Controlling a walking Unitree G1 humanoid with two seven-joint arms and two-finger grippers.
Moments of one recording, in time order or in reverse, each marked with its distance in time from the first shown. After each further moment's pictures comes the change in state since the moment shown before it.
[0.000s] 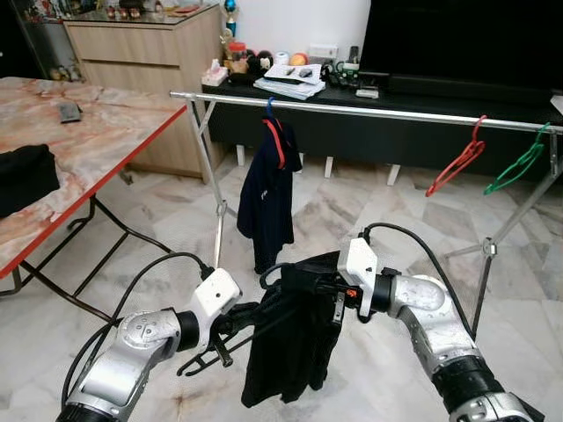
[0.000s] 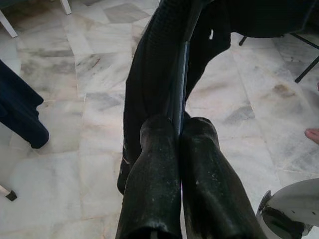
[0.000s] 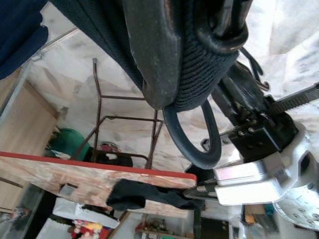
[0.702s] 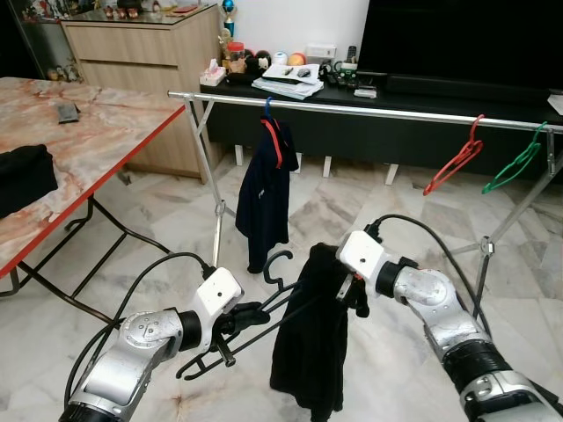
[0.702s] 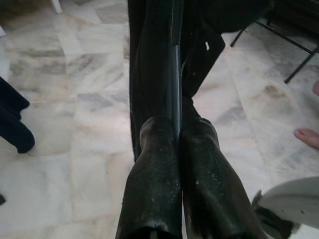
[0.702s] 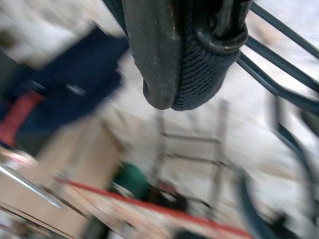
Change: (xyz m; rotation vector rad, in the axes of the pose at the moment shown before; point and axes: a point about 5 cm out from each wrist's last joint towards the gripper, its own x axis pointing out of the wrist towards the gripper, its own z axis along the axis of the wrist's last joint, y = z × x) left arm -0.001 -0.002 0.001 -0.012 0.004 -0.040; right arm -0.003 -0.019 -0.008 -0.143 0.155 -0.177
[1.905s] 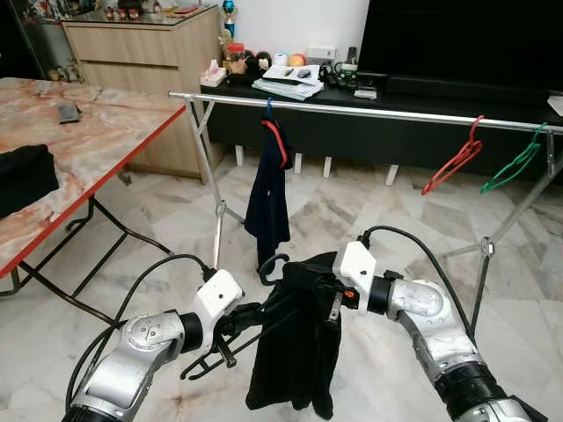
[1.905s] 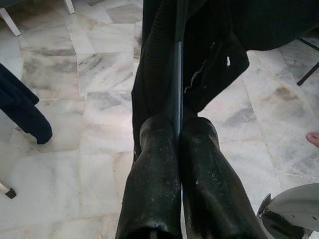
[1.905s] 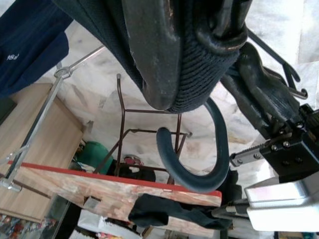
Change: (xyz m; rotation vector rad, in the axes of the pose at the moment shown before) left arm 0.003 0.000 -0.002 0.002 -0.005 0.054; right arm -0.001 0.021 0.007 0.113 -0.103 0.090
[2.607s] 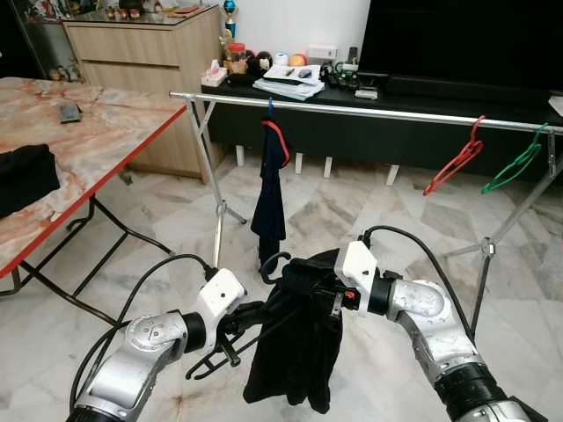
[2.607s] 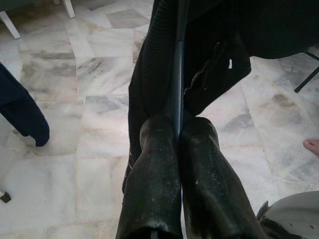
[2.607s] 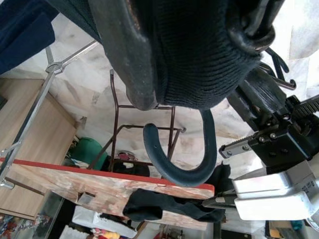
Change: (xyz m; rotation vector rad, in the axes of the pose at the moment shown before) left arm 0.003 -0.002 0.002 -0.018 -0.024 0.004; right arm -0.002 0.001 0.001 0.018 -0.012 0.030
